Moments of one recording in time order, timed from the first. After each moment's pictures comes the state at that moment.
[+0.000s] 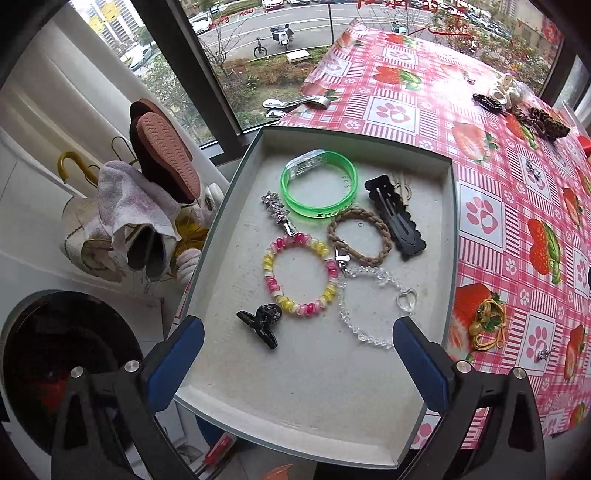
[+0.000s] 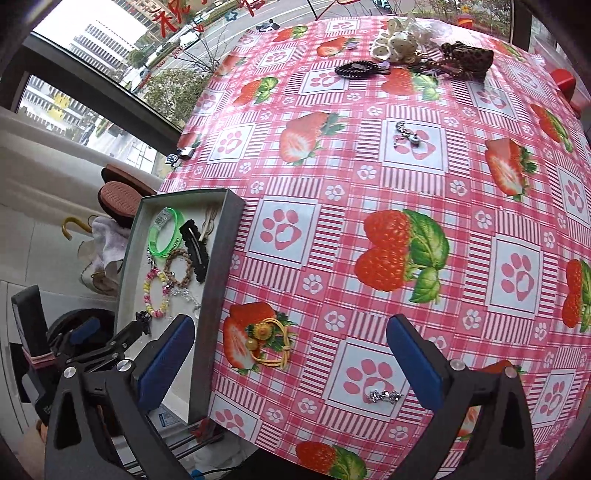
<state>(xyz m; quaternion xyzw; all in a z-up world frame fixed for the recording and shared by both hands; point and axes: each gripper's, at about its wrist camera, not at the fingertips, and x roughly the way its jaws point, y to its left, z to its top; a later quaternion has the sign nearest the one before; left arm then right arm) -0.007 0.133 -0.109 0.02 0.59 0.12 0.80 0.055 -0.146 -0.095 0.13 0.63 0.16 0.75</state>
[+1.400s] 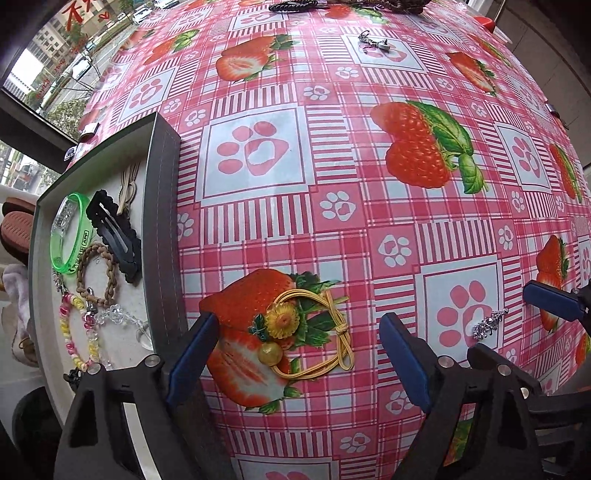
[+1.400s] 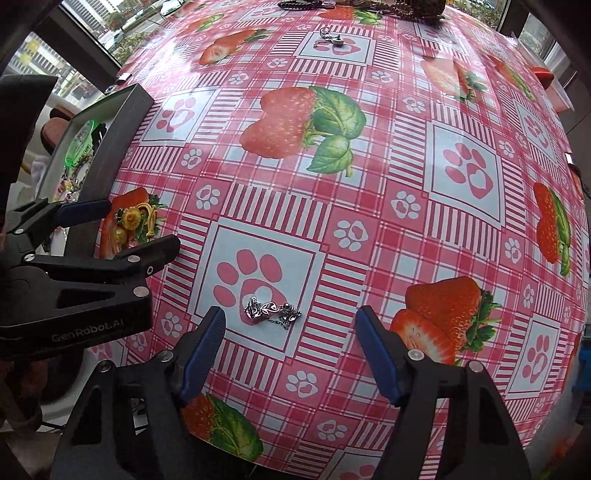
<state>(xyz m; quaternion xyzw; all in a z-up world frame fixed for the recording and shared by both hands) 0.025 -0.033 -0.190 0.11 0.65 -0.07 0.75 -0.011 -0.171 -0.172 0.02 0.66 0.11 0.75</state>
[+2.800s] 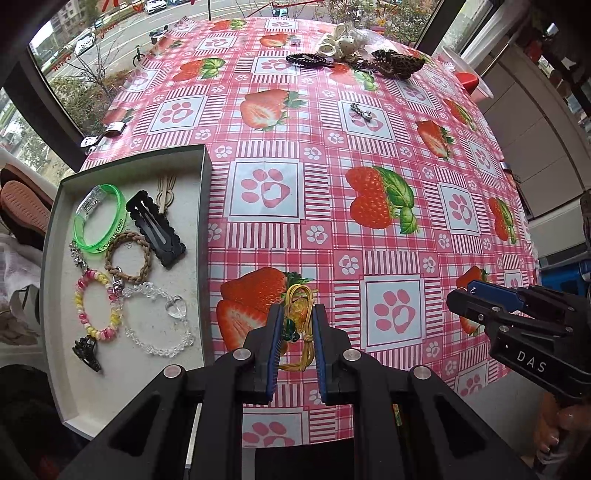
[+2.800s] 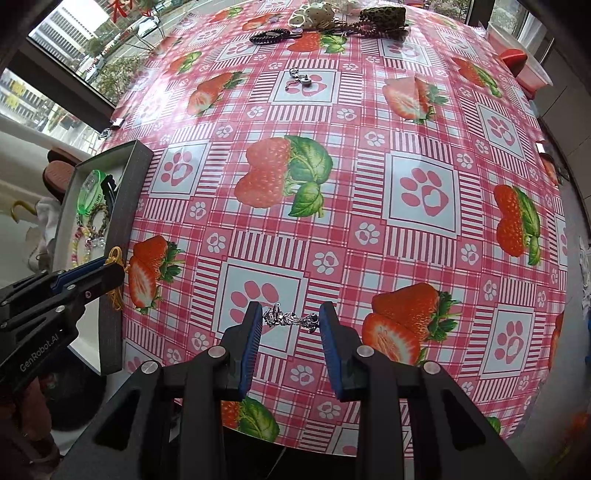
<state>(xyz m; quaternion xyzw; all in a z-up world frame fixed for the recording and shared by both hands) 0.008 0.002 -0.101 0.01 0.62 -0.11 0.78 -0.003 -0.206 -0.121 0.07 0.65 0.08 0.75</state>
